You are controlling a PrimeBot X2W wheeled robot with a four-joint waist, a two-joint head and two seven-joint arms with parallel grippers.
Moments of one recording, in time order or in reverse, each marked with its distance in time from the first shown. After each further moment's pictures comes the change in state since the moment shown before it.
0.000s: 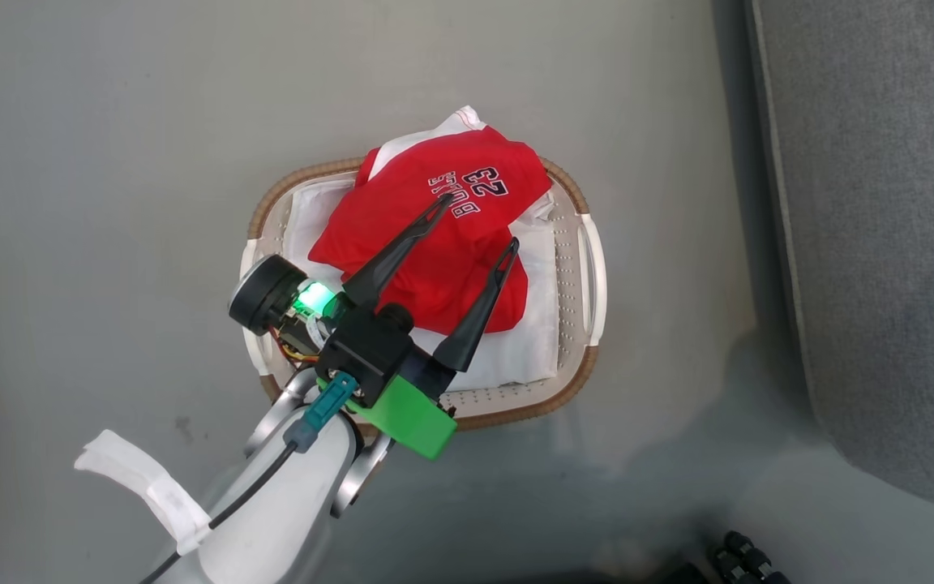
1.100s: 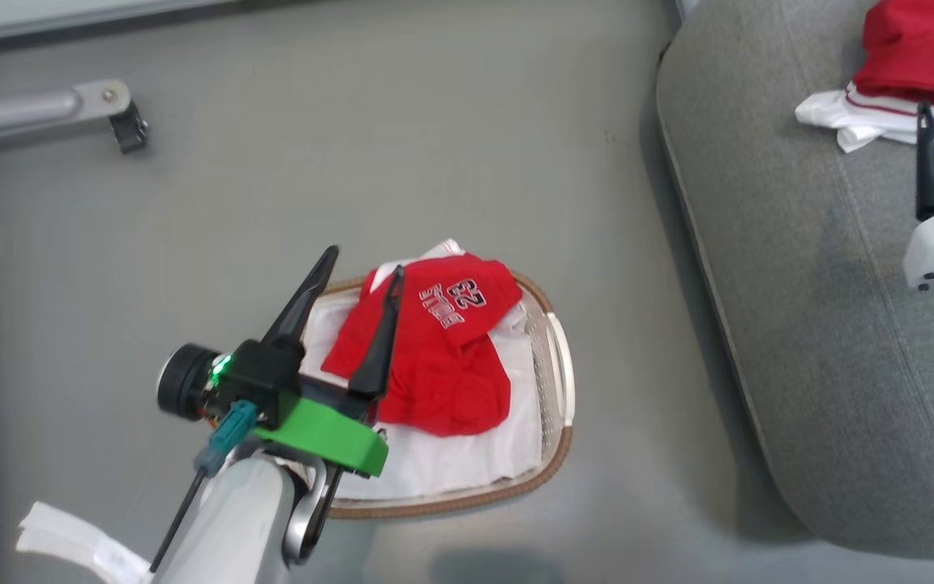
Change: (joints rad) left arm 0.180 -0.057 0.241 0.048 -0.062 0.005 0.000; right arm 0.414 0.162 0.039 -0.268 0.098 0.000 -0.120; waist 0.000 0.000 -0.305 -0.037
